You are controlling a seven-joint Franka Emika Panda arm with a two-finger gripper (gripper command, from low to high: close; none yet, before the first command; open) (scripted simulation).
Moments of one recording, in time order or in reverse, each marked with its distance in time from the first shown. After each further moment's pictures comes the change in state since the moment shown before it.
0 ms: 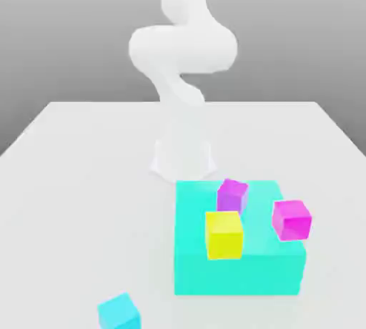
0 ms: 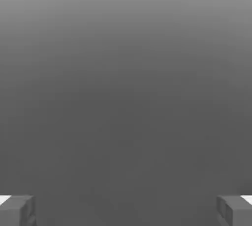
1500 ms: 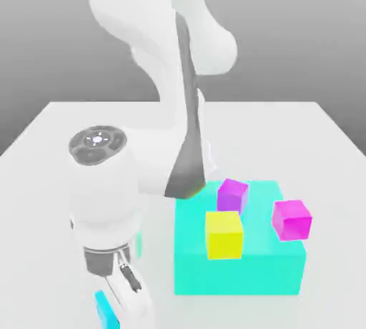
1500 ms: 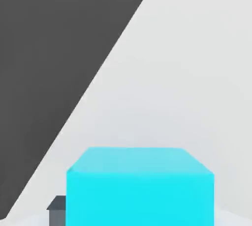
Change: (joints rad) arm -0.257 1.017 0.075 -0.074 -0.061 0.356 0.761
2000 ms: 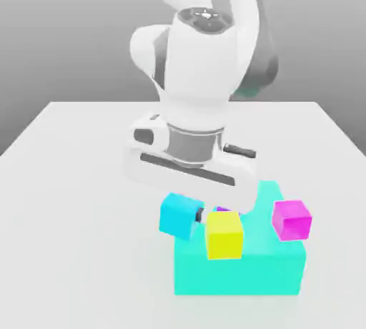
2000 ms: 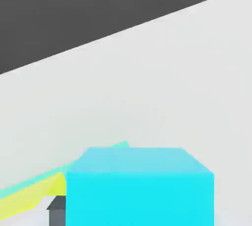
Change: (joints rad) arm 0.188 -0.522 0.097 -0.287 0.015 -0.246 -0.504
